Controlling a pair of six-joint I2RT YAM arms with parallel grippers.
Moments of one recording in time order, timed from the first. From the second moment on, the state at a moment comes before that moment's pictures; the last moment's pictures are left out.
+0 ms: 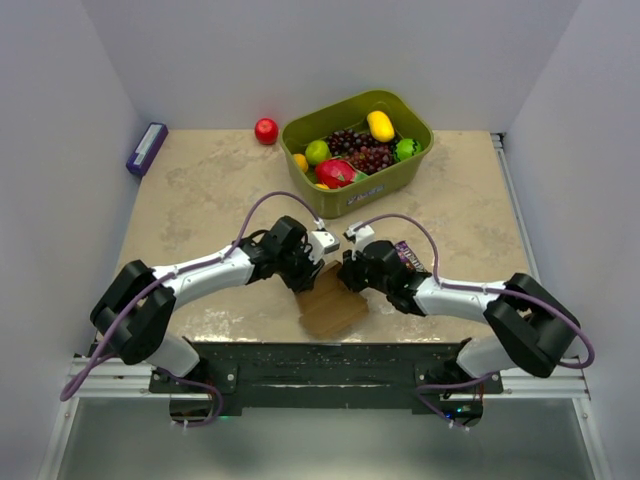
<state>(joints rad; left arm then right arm) -0.75 1.51 0.86 -0.31 0.28 0.11 0.79 1.42 0.53 0.31 0.02 0.30</state>
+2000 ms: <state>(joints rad) -0.75 1.53 0.86 -0.19 0.35 0.07 0.98 1.42 0.55 0.18 0.66 0.66</state>
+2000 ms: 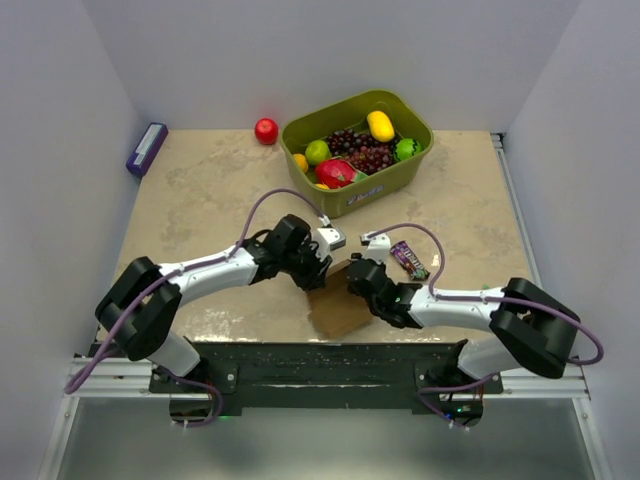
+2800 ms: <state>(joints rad) -0.69 1.57 0.87 -0.27 0.35 -0.03 0.95 0.94 0.62 -0.37 0.50 0.81</state>
